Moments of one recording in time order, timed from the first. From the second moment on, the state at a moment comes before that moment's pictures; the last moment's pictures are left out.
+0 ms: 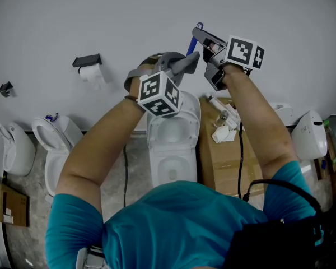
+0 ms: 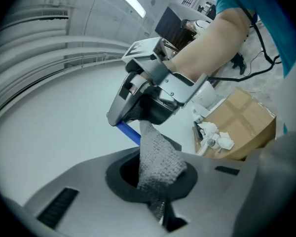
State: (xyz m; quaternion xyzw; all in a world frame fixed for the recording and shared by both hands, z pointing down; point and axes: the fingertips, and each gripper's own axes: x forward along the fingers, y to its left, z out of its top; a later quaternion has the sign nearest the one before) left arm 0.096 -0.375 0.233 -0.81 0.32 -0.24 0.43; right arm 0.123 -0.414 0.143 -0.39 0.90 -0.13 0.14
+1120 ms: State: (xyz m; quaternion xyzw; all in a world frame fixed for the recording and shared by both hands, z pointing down) left arm 0.040 -0.388 0.338 -0.84 0.30 -0.30 0.34; right arm 0.130 -0.381 0.108 -0.34 0.92 -0.08 0.18
